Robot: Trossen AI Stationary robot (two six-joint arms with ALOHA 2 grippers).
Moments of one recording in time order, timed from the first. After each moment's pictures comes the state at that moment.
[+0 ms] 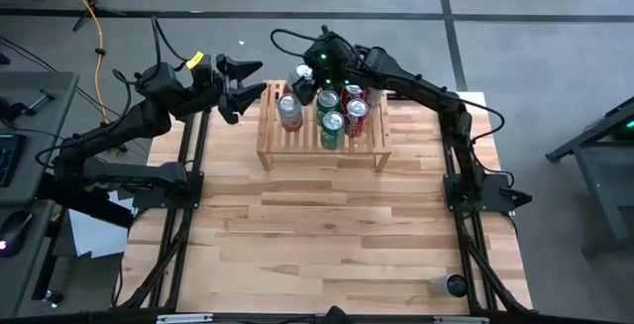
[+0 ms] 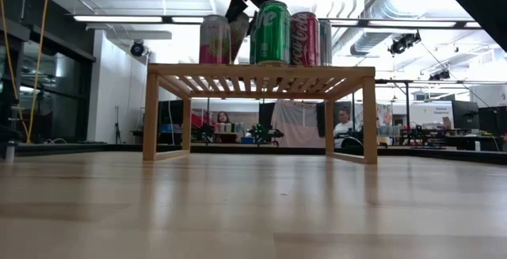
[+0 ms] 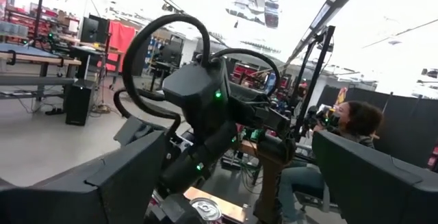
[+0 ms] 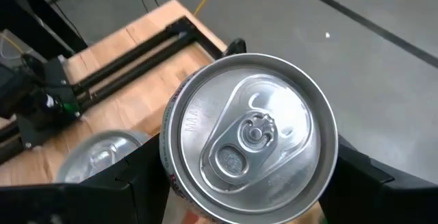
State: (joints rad) left arm 0.40 0.92 1.07 0.08 0.08 -0.29; right arm -0.39 2.08 2.33 -0.90 0.09 0.26
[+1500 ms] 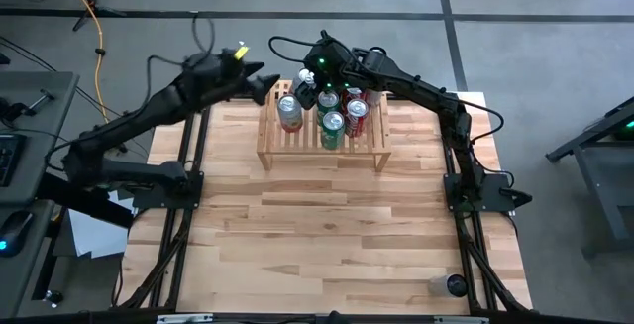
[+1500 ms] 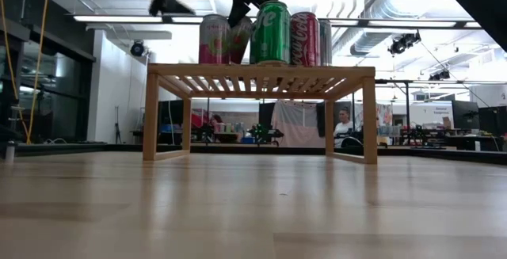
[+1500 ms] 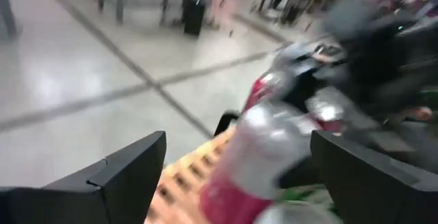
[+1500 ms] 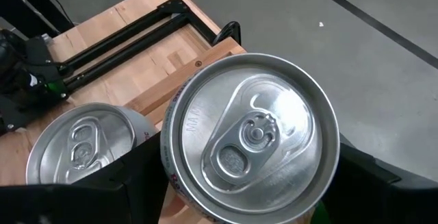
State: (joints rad) left arm 0.58 1.07 1.07 -0.20 -0.08 -0.29; right arm -0.37 2.09 2.33 -0.97 0.11 0.25
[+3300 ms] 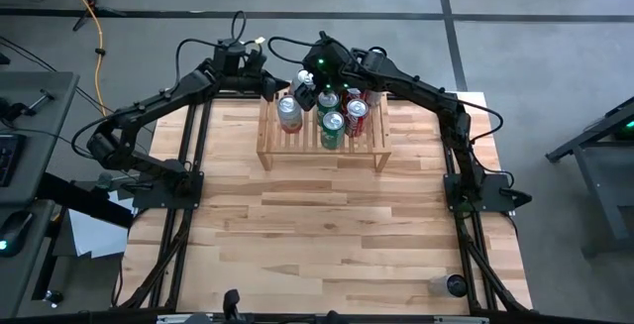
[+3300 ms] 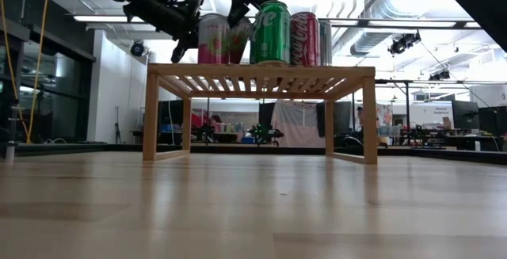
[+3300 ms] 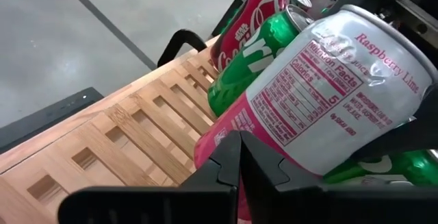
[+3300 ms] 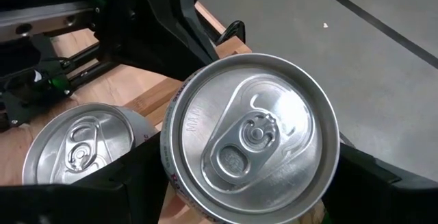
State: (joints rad) left arm 0.82 1.36 1.07 -0.17 0.50 -0.36; right arm -0.37 2.09 2.32 -0.96 0.10 0.23
